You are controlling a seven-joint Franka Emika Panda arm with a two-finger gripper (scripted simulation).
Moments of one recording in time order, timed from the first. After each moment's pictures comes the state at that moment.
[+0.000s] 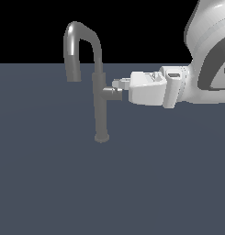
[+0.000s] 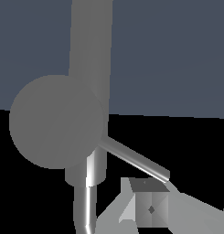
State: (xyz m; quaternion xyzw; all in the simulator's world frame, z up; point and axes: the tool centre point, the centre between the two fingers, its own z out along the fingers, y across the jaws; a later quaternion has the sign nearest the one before) arm -0.067 -0.012 0.240 -0.47 0.53 0.45 0.55
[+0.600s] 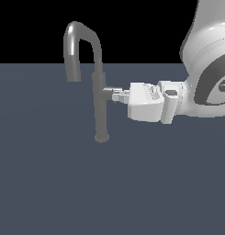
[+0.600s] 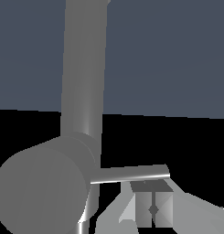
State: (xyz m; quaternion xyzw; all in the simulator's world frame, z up) arm -0.073 -0.011 0.206 -0.47 0.53 0.45 0.55
